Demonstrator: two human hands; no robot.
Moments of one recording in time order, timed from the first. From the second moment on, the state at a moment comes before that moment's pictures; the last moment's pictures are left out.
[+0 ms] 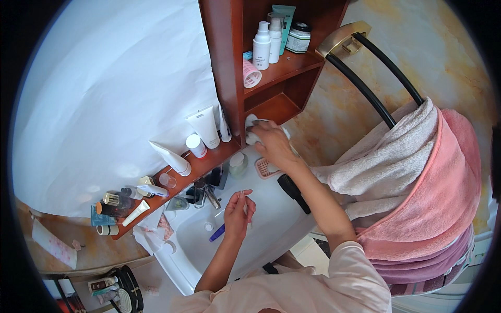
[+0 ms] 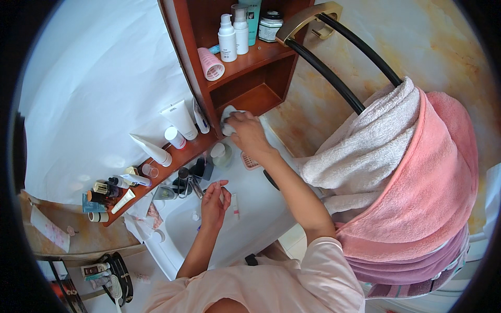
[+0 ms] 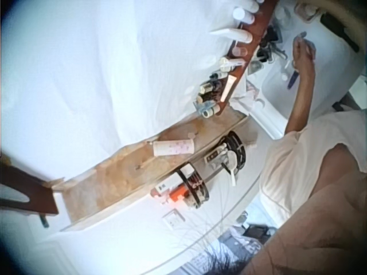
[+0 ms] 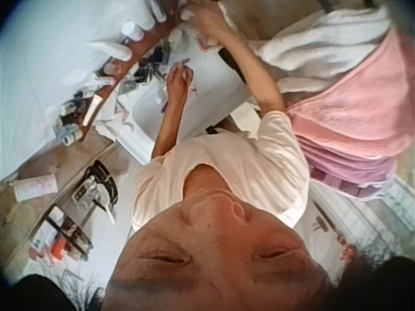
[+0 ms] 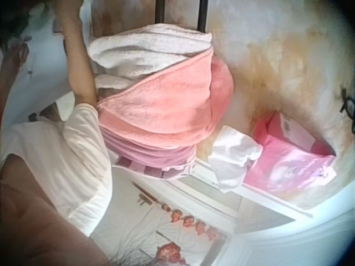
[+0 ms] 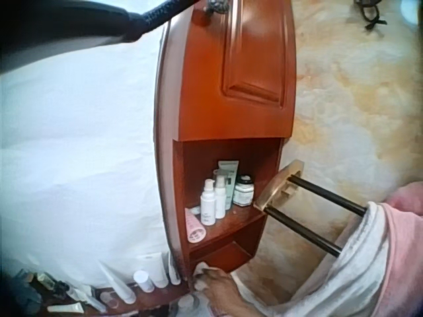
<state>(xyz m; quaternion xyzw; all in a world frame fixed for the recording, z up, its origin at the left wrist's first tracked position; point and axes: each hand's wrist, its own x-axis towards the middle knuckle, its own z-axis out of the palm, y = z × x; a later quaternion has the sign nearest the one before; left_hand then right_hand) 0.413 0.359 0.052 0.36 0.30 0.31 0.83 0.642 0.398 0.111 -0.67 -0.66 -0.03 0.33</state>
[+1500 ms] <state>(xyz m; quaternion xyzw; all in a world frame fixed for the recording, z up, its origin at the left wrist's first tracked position) 0.393 0.342 0.056 0.38 0.31 0.29 0.82 0.722 0.397 0.155 -0.66 -0.61 -0.34 0.29</state>
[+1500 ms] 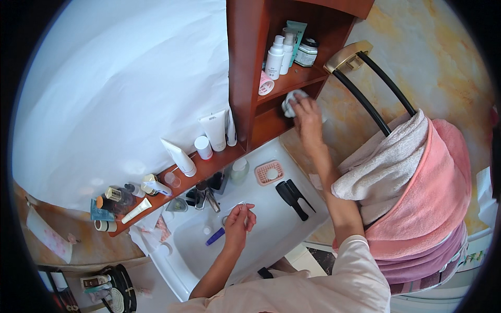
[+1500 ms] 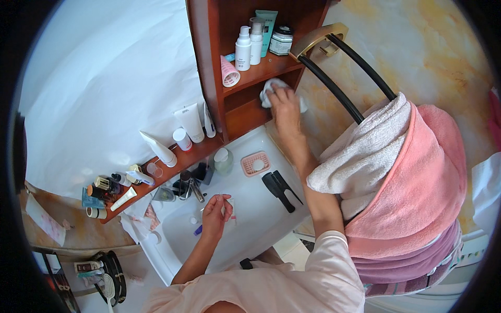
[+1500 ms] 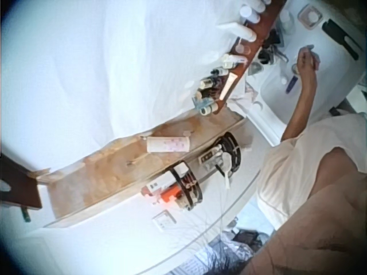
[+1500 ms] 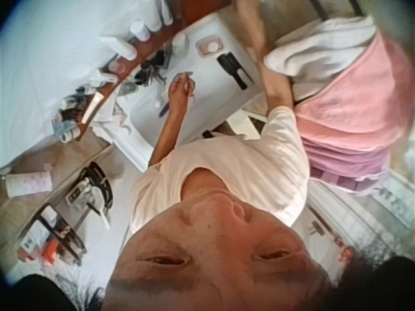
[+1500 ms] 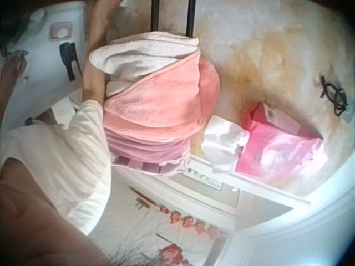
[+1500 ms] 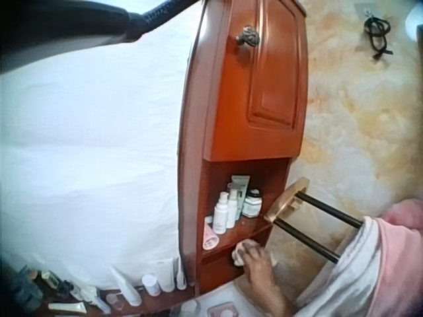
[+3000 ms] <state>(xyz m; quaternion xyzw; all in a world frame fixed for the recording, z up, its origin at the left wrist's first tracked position) 0.366 0.362 0.049 0.35 0.31 0.33 0.82 0.665 0.473 0.143 -0.56 -0.51 -0.12 0.64</state>
